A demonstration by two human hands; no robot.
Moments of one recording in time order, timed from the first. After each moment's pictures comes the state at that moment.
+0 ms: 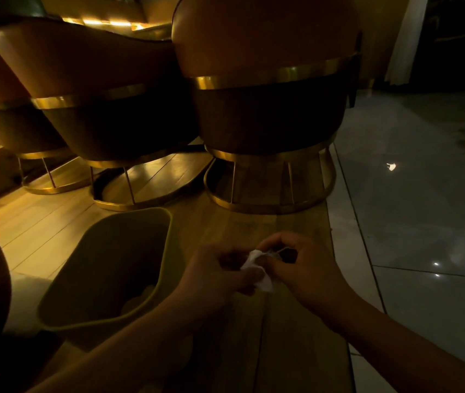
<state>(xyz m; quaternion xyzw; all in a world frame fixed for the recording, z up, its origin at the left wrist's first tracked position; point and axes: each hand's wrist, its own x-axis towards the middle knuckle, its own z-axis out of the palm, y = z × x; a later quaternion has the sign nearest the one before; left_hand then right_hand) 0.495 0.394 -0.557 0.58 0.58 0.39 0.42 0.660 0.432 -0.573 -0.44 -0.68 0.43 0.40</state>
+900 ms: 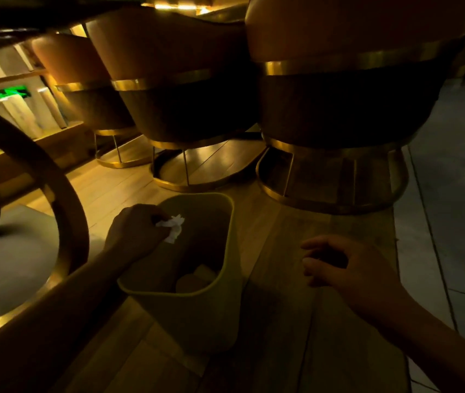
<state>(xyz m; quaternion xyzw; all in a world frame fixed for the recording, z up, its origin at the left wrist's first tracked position) 0.269 0.394 -0.548 0.54 0.82 0.18 -0.02 0.624 0.434 -0.566 -0.40 -0.68 0.51 0.35</state>
